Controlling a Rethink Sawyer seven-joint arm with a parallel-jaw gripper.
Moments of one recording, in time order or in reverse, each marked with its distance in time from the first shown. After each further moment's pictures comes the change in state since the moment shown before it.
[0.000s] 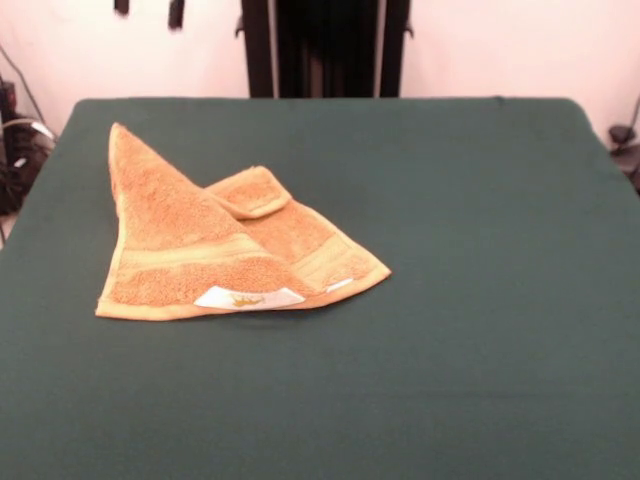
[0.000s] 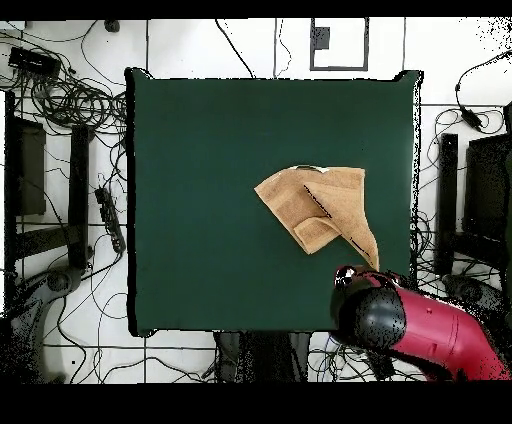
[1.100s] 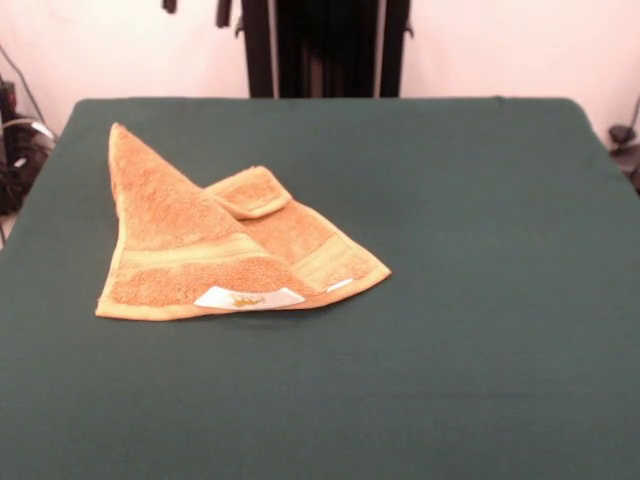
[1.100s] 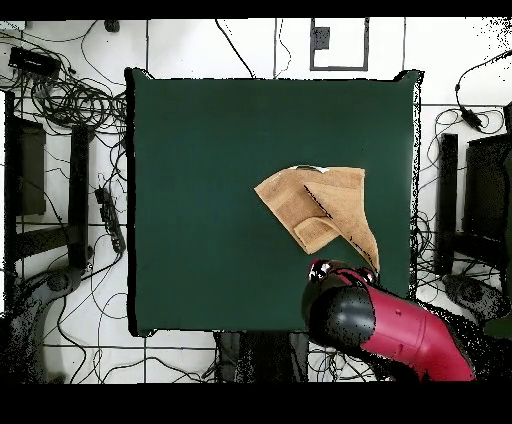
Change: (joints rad) arm 0.103 0.055 -0.051 0.044 0.153 -0.123 0.000
